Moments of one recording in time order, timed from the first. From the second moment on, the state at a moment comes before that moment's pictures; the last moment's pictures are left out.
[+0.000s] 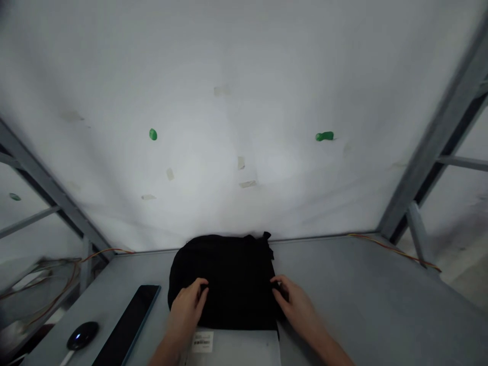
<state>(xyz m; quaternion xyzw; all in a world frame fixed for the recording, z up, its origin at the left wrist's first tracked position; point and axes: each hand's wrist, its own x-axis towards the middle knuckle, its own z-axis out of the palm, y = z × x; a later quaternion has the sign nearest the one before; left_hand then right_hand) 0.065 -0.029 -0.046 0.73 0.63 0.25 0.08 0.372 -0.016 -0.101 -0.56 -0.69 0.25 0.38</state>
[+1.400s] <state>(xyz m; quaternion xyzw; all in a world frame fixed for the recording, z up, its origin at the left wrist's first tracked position) -0.035 0.015 -0.005 0.68 0.68 0.23 0.16 0.326 0.024 -0.081 -0.51 -0.82 -0.06 0.27</state>
